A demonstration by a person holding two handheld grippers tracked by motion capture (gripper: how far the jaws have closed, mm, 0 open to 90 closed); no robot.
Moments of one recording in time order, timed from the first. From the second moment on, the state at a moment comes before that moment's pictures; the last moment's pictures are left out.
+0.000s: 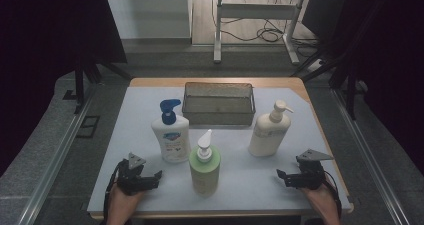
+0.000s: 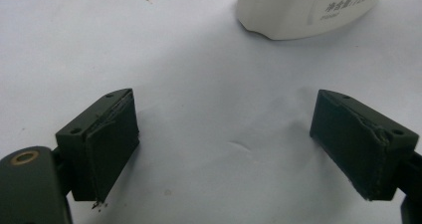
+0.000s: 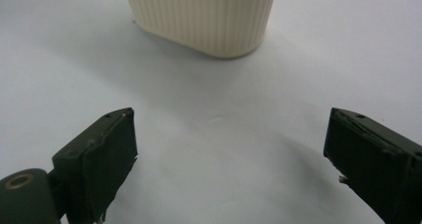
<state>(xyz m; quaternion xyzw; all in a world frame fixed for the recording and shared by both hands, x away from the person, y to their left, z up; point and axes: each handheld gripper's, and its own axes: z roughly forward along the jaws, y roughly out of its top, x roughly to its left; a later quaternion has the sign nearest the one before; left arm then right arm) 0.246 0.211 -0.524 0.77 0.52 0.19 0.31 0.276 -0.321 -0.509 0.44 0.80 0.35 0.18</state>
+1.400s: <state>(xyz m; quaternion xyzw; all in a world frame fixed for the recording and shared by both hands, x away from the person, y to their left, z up) 0.246 0.211 -0.524 0.77 0.52 0.19 0.31 0.317 -0.327 -0.489 0.44 0.80 0.36 0.17</state>
